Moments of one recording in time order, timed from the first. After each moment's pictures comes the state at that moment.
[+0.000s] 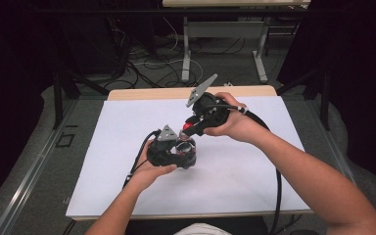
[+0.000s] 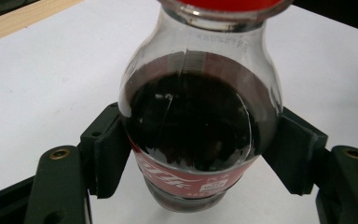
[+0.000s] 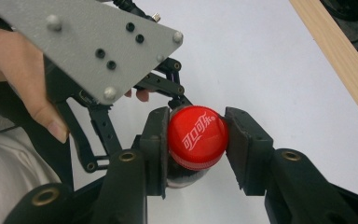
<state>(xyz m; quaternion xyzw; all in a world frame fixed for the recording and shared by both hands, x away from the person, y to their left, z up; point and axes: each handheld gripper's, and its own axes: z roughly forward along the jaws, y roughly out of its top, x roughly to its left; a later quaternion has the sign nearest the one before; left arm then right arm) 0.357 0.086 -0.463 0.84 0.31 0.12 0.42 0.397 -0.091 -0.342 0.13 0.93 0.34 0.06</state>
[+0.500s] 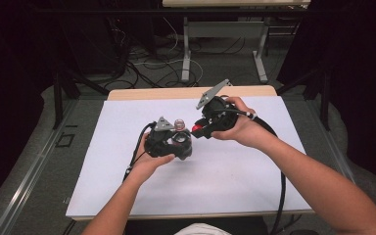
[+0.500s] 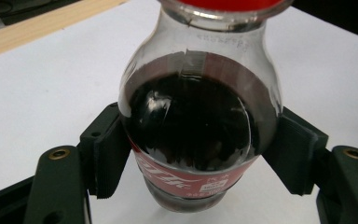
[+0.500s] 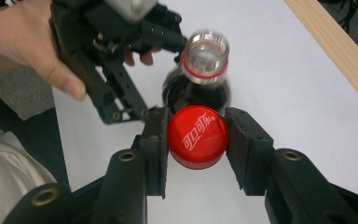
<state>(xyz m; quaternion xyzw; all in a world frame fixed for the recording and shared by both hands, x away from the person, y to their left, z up) 0.381 0.092 -0.457 0.83 0.35 0.14 0.42 0.391 -0.112 -0.353 0.18 0.92 0.34 0.08</state>
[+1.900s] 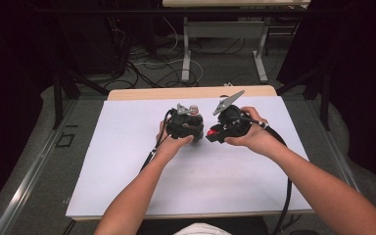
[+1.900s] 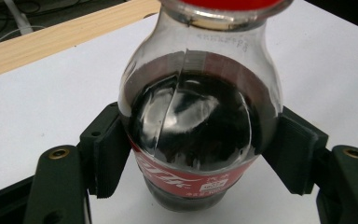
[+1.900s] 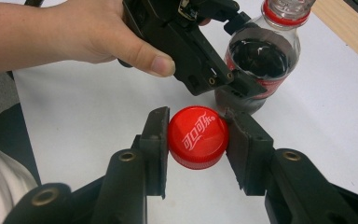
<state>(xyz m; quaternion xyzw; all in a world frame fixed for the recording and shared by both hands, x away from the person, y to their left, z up) 0.458 0.041 -0.493 0.81 0.39 0.16 0.42 0.399 -0.152 -0.394 0.24 0.91 0.33 0.08</state>
